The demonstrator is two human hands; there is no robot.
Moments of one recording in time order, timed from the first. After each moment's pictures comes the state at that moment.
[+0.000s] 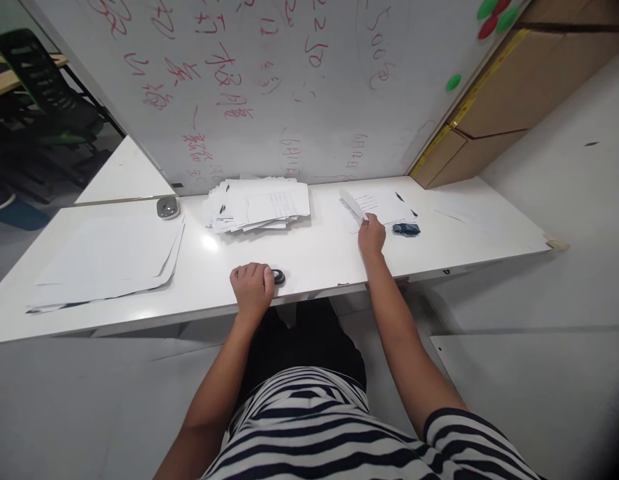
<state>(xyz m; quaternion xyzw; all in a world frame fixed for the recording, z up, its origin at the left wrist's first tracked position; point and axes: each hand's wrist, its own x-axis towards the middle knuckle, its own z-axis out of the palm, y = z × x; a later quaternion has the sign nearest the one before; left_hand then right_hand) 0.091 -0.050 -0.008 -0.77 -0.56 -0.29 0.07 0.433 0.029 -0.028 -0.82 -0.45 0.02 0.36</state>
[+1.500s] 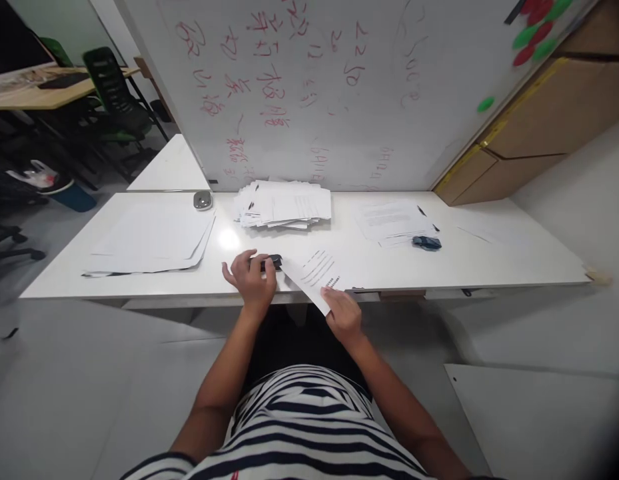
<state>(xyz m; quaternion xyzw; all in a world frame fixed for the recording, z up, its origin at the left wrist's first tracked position) 0.074 -0.067 0.008 -0.61 -0.64 -0.46 0.05 0.282 -0.145 -0.043 -0.45 -0.77 -0.11 0.44</state>
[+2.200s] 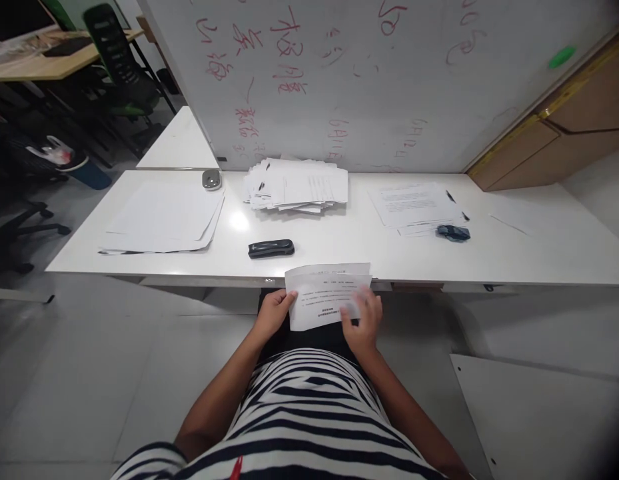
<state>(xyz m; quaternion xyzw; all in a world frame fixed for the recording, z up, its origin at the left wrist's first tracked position) 0.060 -0.140 -0.039 -0.51 -0.57 -0.33 -0.55 0.275 -0.199 -0.074 -0.57 -0.69 0.04 0.45</state>
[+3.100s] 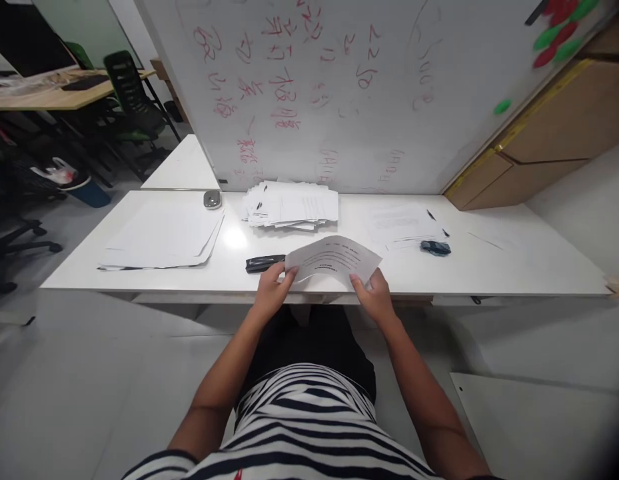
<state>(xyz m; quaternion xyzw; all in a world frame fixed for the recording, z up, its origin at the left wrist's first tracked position) 0.081 -0.074 0.027 -0.65 -0.53 -0.45 -0.31 0.338 -0.099 -0.002 -0.62 -0.63 0.12 0.46</state>
